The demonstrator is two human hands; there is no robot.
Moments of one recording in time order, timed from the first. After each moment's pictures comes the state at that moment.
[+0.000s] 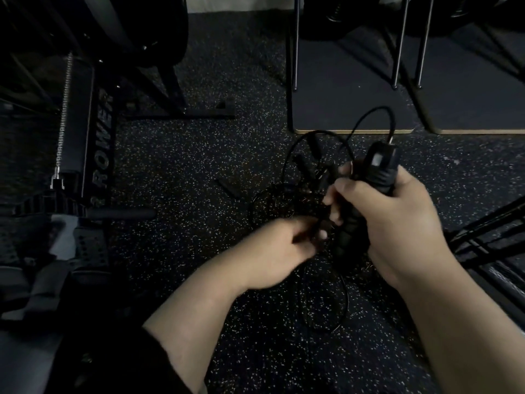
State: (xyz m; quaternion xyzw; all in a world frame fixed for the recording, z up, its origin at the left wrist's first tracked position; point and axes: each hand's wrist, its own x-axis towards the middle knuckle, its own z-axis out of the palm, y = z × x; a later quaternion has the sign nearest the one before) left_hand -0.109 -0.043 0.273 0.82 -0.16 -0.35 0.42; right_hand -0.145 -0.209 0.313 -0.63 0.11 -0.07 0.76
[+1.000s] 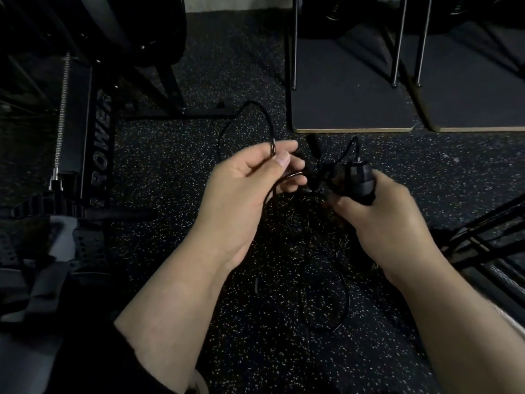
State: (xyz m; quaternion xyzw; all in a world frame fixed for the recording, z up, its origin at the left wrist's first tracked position) left_hand -0.092 -0.037 0.312 0.64 -0.06 -0.09 0.76; right_hand -0.138 -0.217 0.296 -0.82 0.17 -0.05 0.55
